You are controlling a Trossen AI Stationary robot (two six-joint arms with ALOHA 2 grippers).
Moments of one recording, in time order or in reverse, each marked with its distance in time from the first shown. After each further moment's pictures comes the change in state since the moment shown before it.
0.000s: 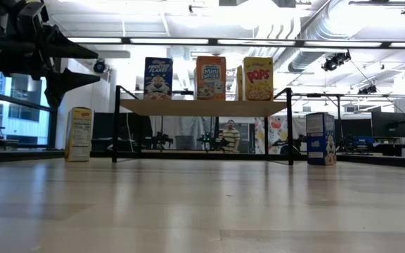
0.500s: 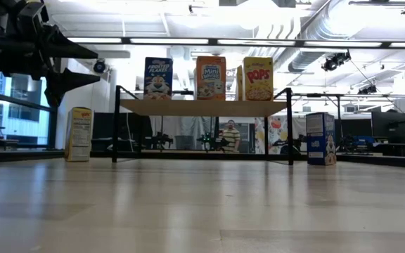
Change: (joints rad) left arm 0.000 0.000 0.000 0.000 0.000 0.001; right arm 0.032 0.011 0.000 0.000 0.067 -0.023
